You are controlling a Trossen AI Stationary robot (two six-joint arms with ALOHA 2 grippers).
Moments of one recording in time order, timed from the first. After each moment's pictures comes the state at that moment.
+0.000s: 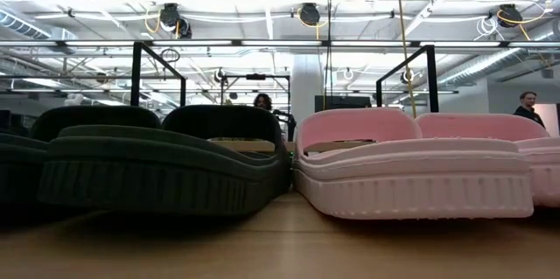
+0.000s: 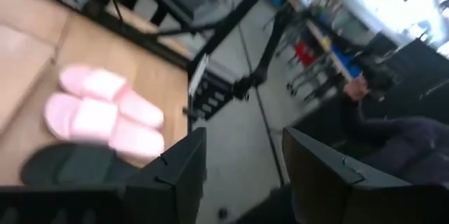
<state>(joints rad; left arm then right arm) -0.54 0.87 1.30 -0.69 -0.11 -0.79 0.84 1.15 1.25 -0.01 0.46 0.03</state>
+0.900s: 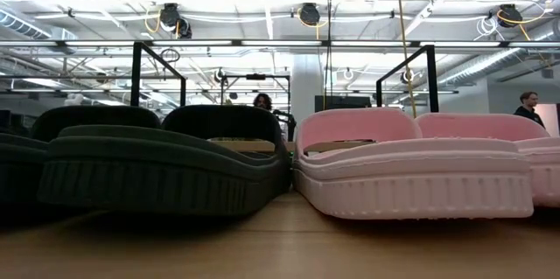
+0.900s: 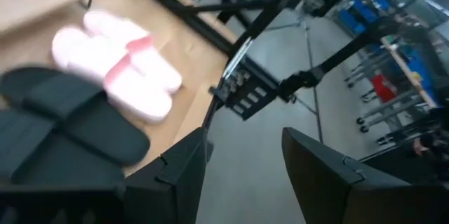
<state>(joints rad) -1.21 1.44 1.45 -0.78 -0.98 -1.43 1.07 1.55 1.30 -0.18 0.96 0.66</state>
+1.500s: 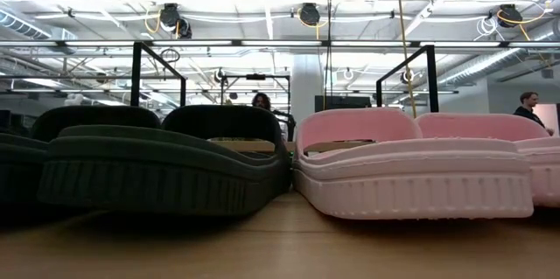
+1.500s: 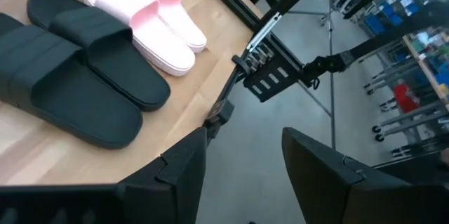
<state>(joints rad) -1.34 1.59 1.45 -0.97 -1.03 -1.86 0.99 1.62 1.30 -0.06 0.86 0.72</state>
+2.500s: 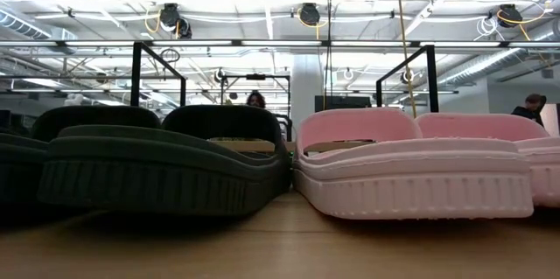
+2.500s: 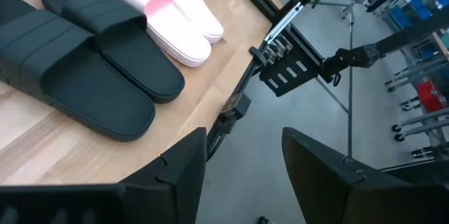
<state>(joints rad) -1.29 1.61 1.45 -0.97 -0.97 -1.86 0.84 1.61 1.29 -0.30 0.26 0.95</state>
